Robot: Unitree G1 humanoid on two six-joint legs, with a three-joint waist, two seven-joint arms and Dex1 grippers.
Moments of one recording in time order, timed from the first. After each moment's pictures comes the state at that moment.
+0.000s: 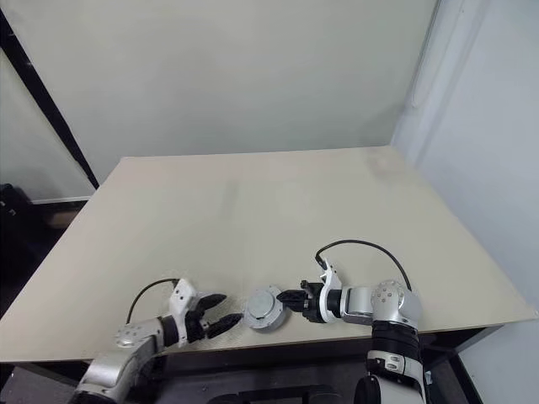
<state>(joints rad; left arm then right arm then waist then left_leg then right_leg) 0.09 0.43 -0.08 0.05 -0.35 0.34 -0.82 -0.40 -0.02 -0.38 0.19 0.63 1.61 0.32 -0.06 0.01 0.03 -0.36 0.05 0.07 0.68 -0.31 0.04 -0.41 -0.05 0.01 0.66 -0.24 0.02</state>
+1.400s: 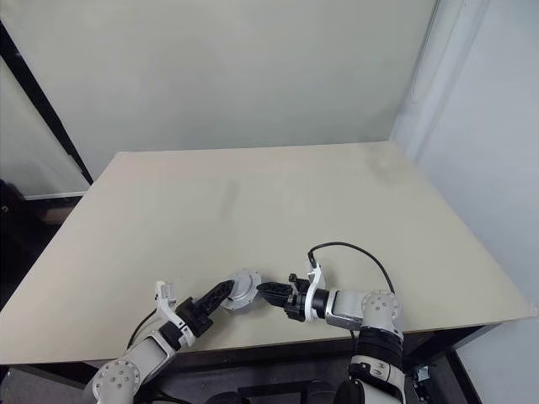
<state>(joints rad) 0.14 0.07 0.28 -0.09 -0.91 0.82 -0.44 -0.39 0.14 -0.51 0.18 0.83 1.61 0.24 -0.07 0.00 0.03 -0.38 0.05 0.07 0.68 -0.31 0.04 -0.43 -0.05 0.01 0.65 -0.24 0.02</state>
